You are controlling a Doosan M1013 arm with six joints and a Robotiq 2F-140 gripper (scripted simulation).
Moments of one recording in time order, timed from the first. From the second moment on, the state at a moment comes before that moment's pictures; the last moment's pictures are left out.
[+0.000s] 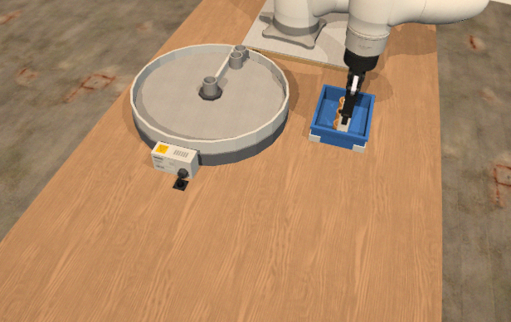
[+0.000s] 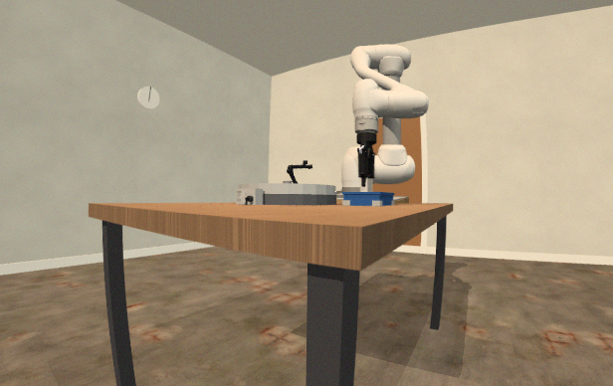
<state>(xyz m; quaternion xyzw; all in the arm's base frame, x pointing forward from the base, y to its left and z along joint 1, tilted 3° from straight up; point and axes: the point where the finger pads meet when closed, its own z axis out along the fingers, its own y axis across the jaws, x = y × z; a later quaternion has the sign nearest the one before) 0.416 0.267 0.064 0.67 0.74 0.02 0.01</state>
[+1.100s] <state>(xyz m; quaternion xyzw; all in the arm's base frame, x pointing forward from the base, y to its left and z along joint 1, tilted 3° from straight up) 0.414 0.265 0.105 0.67 0.74 0.02 0.01</state>
